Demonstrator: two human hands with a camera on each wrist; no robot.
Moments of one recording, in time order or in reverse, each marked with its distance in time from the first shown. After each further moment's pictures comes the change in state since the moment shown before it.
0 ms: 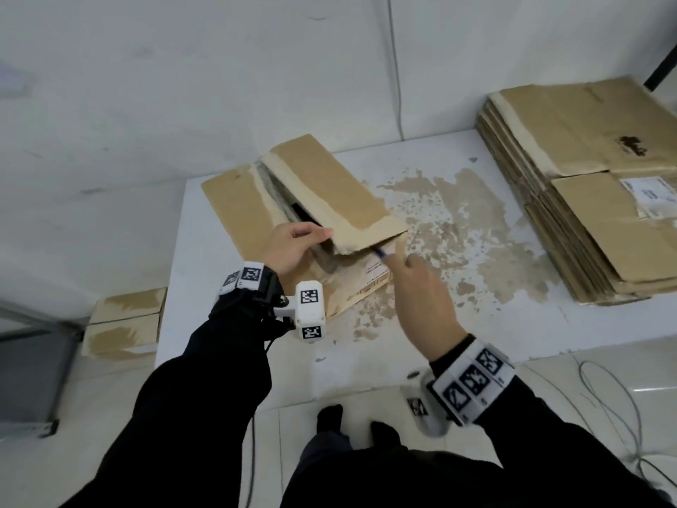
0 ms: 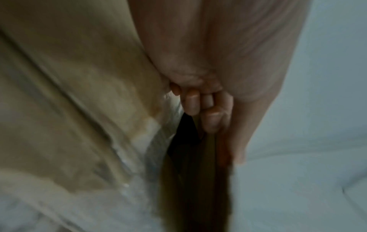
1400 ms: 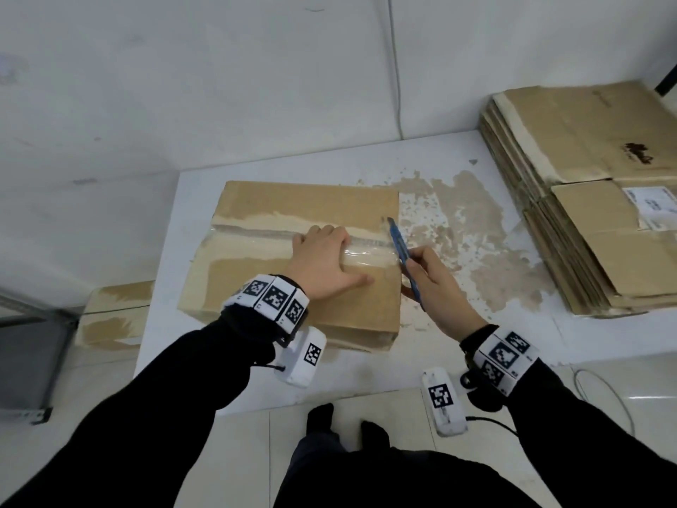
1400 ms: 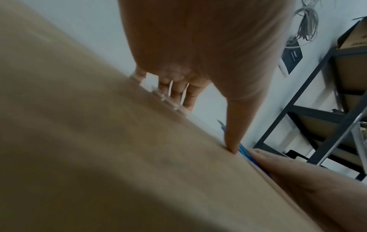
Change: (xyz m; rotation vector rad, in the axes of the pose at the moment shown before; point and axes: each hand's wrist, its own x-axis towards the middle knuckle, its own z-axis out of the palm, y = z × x) left_hand -0.006 0.020 0.053 0.915 -0.142 0.216; right_hand 0.031 0.070 0.015 1.144 -0.157 0.257
